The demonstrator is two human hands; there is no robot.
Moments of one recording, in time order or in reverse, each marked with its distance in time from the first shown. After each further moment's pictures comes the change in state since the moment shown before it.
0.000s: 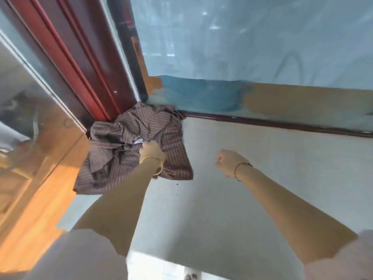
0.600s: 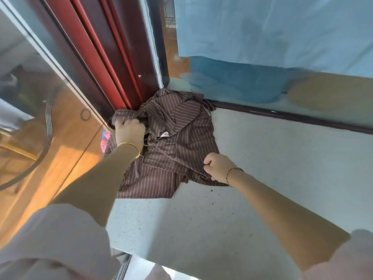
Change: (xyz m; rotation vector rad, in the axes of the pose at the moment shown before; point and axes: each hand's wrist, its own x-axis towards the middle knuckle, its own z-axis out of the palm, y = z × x) left_hand 0.126 -0.130 -0.065 0.634 0.272 0.257; right_hand 0.088 -0.125 0.083 0.099 -0.138 -0.099
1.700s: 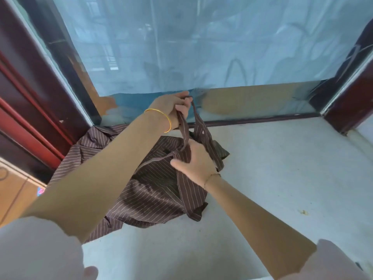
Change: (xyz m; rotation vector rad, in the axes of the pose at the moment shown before) left_hand -0.052 0.201 -0.249 -2.312 -0.883 -0.034; right_hand -0.087 0.063 -0.056 0.283 0.630 -0.013
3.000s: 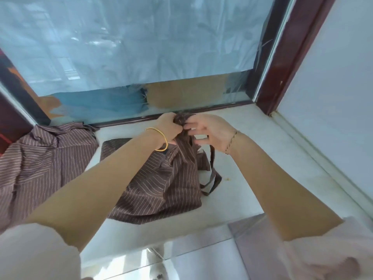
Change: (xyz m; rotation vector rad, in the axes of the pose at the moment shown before) left_hand -0.077 -0.195 0.139 1.171 -0.084 0.189; right_hand -0.136 0.084 -0.246 0.685 -0.102 0.261
